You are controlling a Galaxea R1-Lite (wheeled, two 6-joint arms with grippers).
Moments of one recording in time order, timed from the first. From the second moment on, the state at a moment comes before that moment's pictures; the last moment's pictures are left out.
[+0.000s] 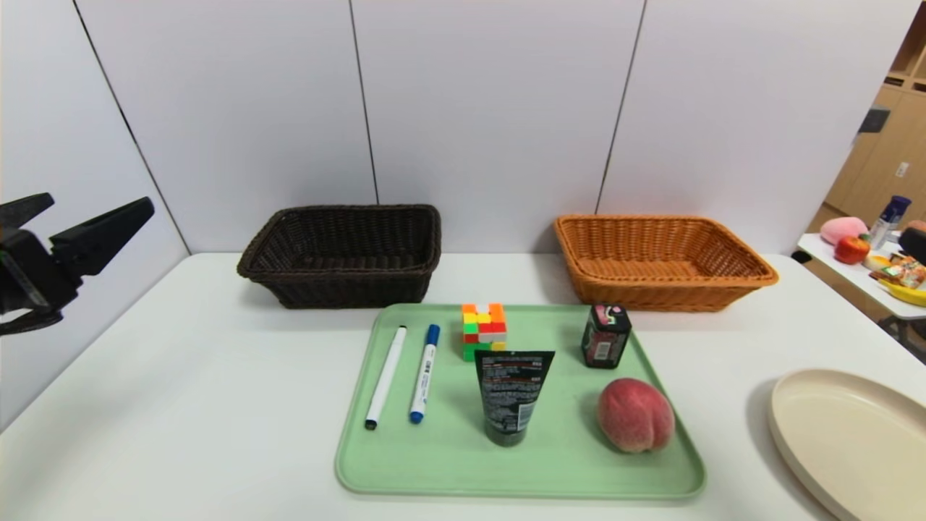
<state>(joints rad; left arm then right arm) 0.00 1.07 -0.58 -0.63 -0.12 -0.01 0.02 0.90 -0.56 -0.46 0.31 0.00</state>
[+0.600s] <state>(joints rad) 0.00 1.20 -0.60 -0.63 -0.12 0.00 0.24 1.22 -0.77 -0.30 0.26 0.02</state>
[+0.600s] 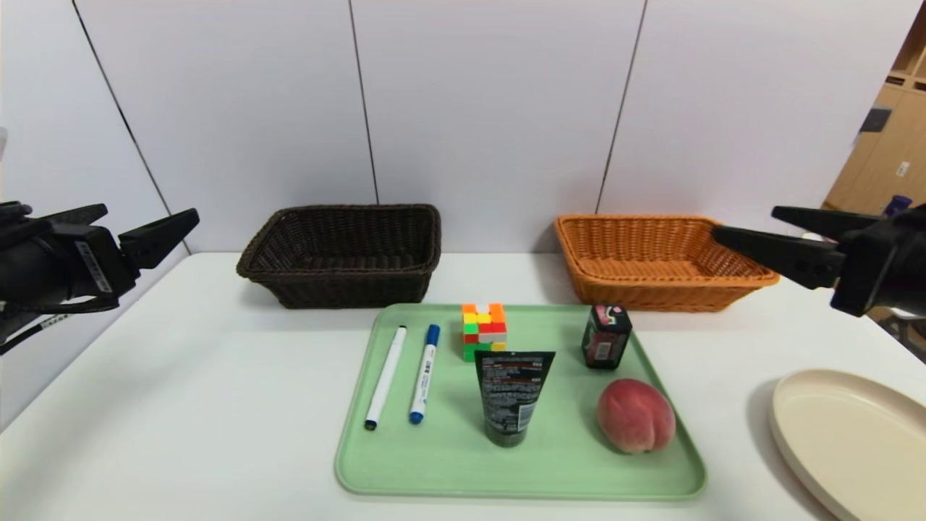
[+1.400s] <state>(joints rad) 0.00 1.18 -0.57 -0.62 -0.12 0.06 0.42 1.47 -1.15 0.53 0.18 -0.04</state>
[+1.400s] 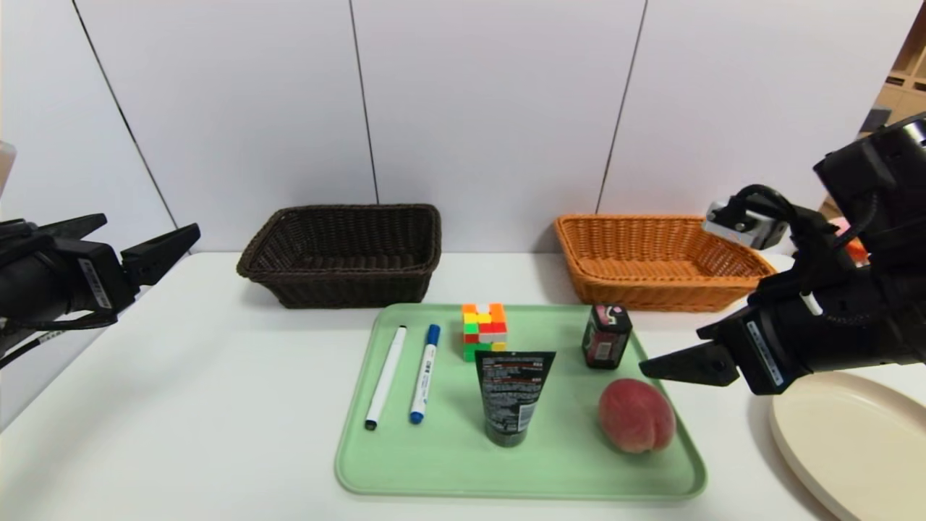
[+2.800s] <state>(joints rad) 0.00 1.16 -0.55 -0.63 -0.13 0.05 0.49 1.73 -0.99 0.32 0.09 -0.04</state>
